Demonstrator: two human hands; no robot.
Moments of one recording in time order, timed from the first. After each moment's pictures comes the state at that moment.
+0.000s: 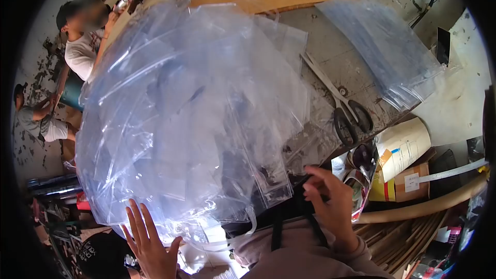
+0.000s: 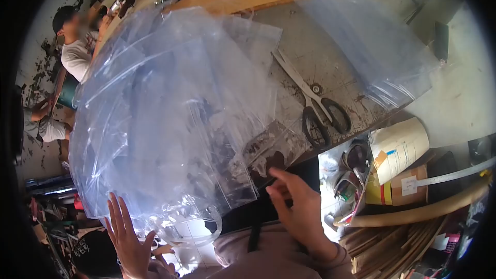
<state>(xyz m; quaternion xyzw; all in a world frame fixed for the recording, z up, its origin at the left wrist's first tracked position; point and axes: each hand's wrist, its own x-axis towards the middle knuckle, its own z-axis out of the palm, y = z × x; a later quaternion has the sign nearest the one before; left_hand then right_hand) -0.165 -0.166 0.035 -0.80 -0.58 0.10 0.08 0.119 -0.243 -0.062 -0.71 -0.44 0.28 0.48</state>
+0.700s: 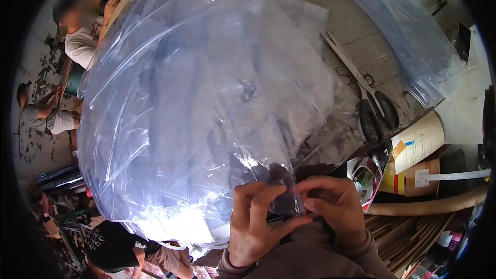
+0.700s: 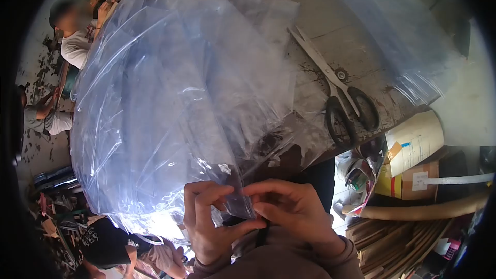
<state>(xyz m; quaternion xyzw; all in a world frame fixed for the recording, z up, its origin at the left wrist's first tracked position) -0.030 -0.165 -0.031 -0.82 -0.42 -0.28 -0.28 0.125 -0.226 -0.046 -0.43 -0.21 0.67 0.57</state>
